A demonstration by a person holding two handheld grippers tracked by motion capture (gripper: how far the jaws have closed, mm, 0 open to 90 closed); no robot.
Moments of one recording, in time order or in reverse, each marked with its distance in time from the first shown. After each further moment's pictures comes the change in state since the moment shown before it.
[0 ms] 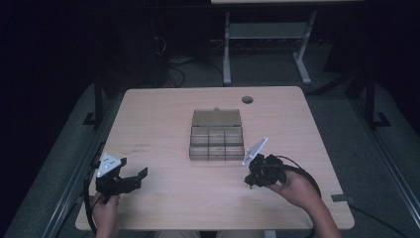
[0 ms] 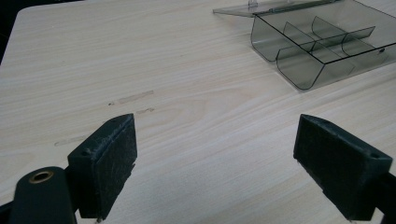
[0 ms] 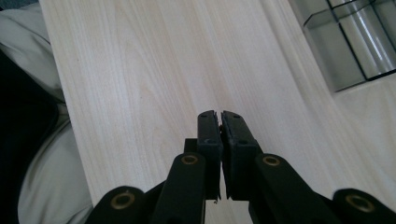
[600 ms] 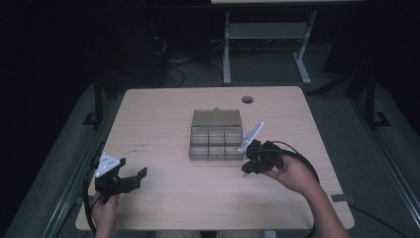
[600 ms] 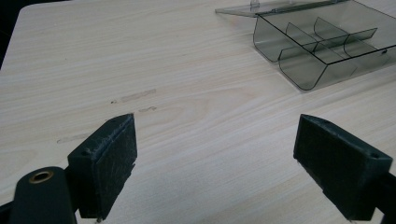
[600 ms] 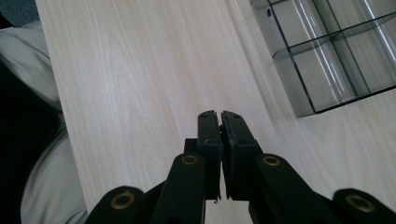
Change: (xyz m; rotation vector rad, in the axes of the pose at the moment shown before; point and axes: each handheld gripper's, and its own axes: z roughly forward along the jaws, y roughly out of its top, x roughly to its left) left arm 0.001 0.000 0.000 0.003 0.001 -0.009; right arm -0.019 0.027 -0.017 0.007 0.010 -0.011
